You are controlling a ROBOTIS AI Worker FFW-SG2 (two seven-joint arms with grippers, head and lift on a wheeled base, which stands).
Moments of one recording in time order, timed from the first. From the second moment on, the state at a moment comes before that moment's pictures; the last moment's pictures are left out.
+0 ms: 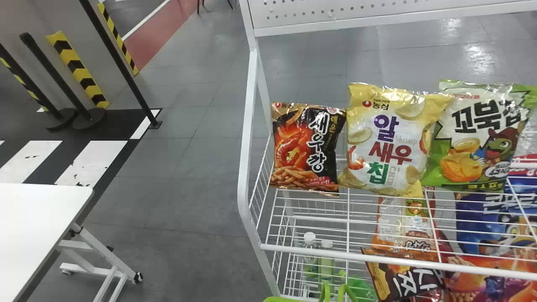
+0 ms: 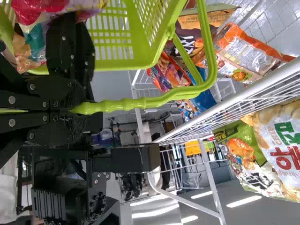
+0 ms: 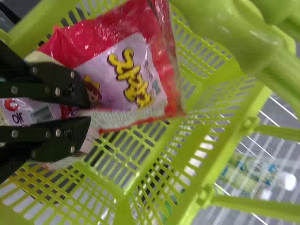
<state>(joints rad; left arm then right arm) 0.67 0.06 0.23 -2.01 0.63 1.10 -0.87 0.18 -0.18 0.66 -1.90 -0.26 1.34 -0.15</state>
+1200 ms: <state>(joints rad) 0.66 0.06 0.22 -1.97 0.63 1.07 -0.87 0.64 -0.29 0.28 -2.41 -0.18 0.43 -0.21</state>
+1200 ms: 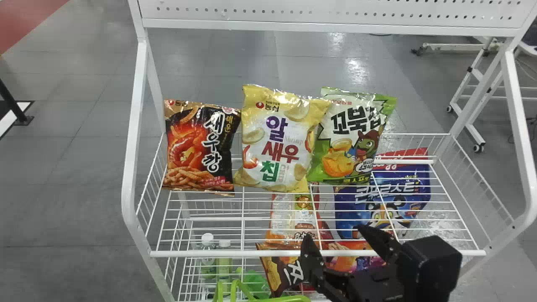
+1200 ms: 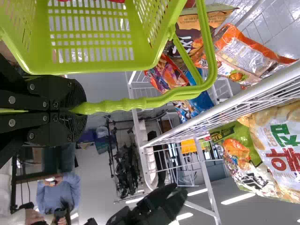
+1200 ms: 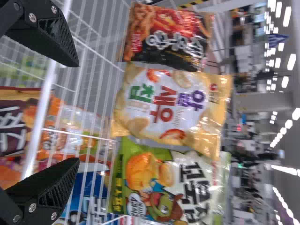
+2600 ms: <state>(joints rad) 0.64 0.05 0.23 -1.90 0.66 1.04 -0.90 0.73 -0.30 0.21 -2.21 -0.13 -0.08 -0.24</state>
